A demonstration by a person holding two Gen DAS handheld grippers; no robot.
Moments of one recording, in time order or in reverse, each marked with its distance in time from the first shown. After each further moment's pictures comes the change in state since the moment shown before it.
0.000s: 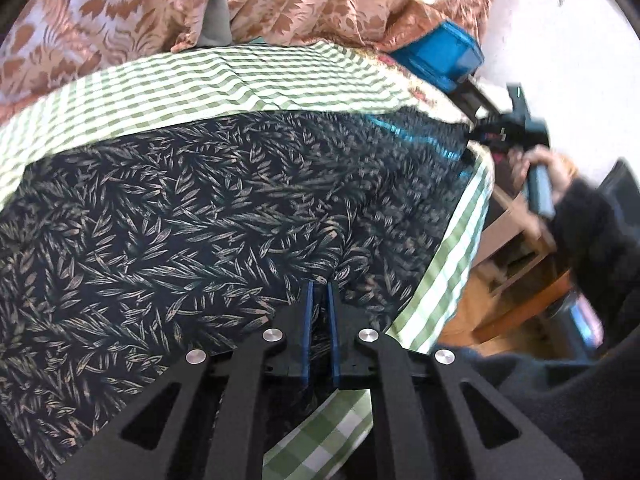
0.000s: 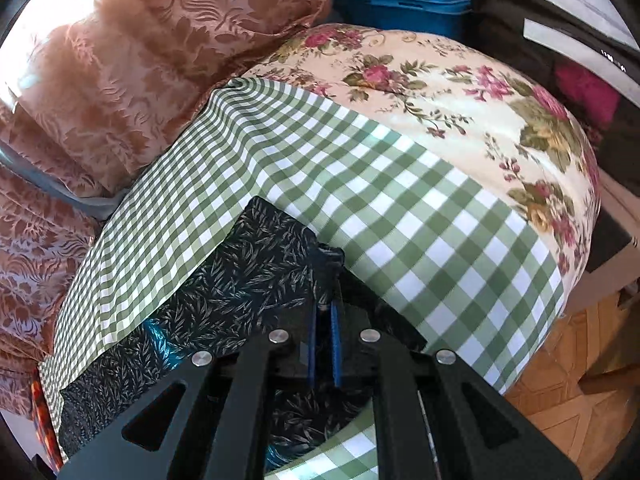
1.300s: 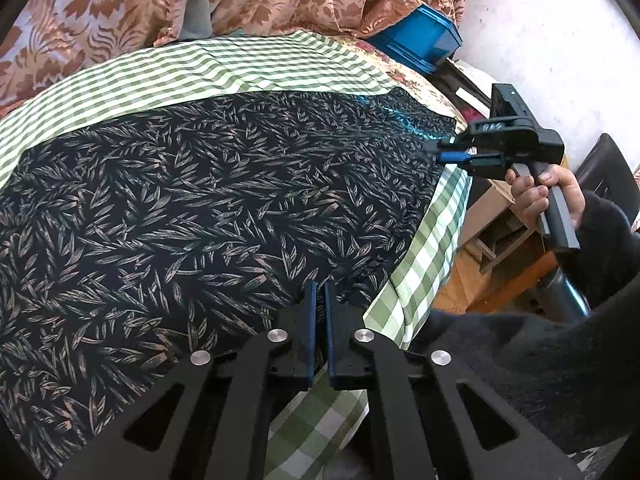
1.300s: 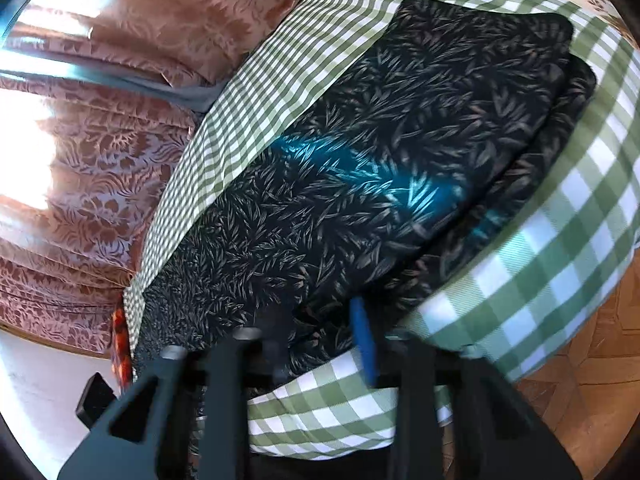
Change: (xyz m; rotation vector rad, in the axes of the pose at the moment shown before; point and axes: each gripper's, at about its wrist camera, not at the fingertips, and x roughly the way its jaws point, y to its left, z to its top) left arm 0.001 -0.001 -0.017 0.101 0.036 -0.021; right arm -0.003 0.056 -0.115 0.008 0.287 0.364
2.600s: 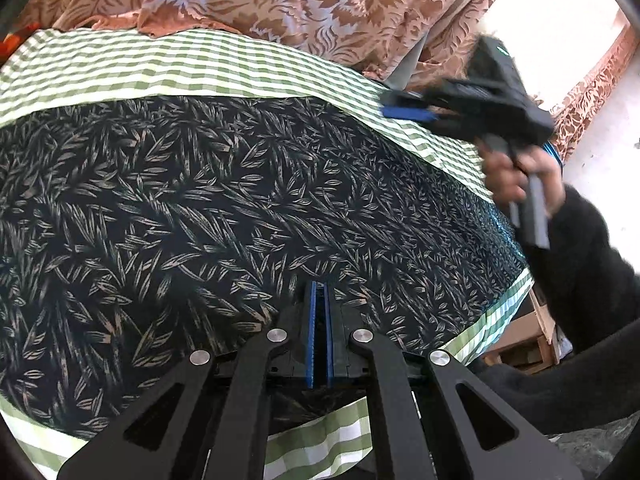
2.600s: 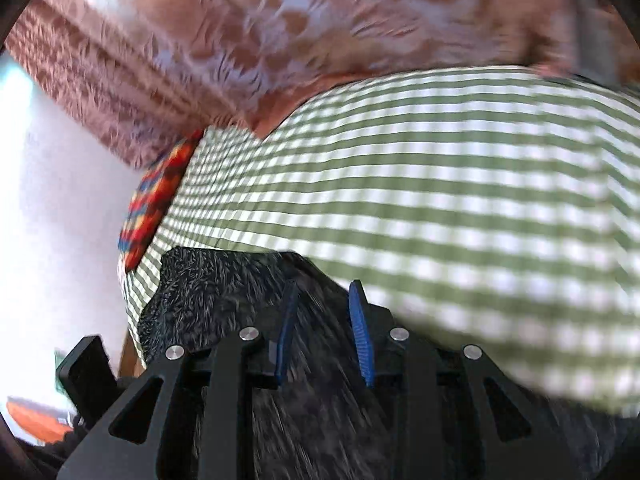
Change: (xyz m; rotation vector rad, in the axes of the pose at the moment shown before) left arm -0.113 0.110 -0.085 -0.501 -0.197 0.198; right arm 0.223 0.322 -0.020 -0.763 0.350 0.223
